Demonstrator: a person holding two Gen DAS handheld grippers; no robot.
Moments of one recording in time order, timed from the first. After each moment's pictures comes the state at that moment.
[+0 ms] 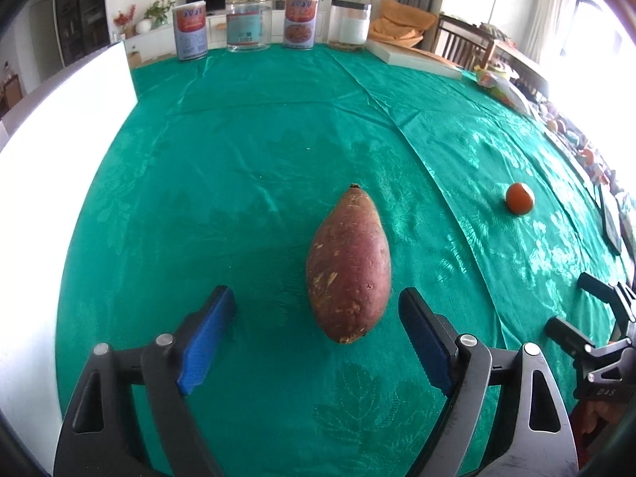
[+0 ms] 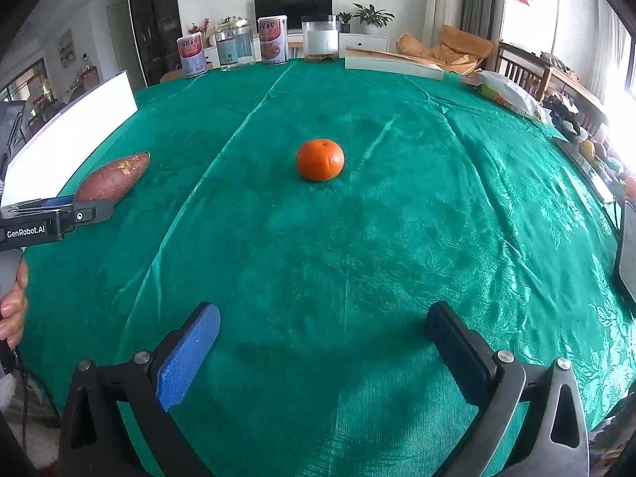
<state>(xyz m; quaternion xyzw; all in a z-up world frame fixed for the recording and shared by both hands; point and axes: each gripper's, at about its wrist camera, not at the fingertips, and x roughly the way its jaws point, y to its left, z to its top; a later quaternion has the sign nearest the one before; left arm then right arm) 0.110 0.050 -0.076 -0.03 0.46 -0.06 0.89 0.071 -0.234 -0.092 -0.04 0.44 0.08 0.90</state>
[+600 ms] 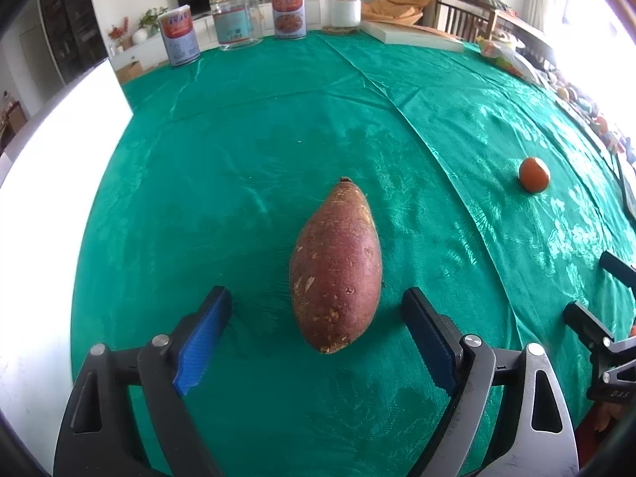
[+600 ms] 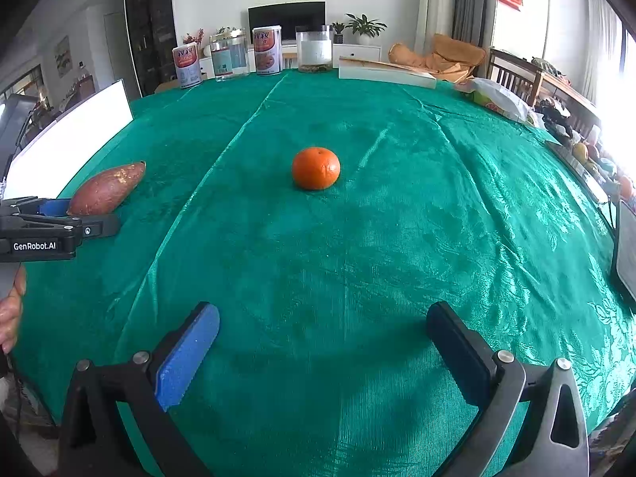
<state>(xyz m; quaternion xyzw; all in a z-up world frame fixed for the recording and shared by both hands) 0.118 0.031 -0.079 0.03 0.48 -0.03 0.88 0.071 -0.232 -0.093 -0.03 0.42 0.07 0.90</state>
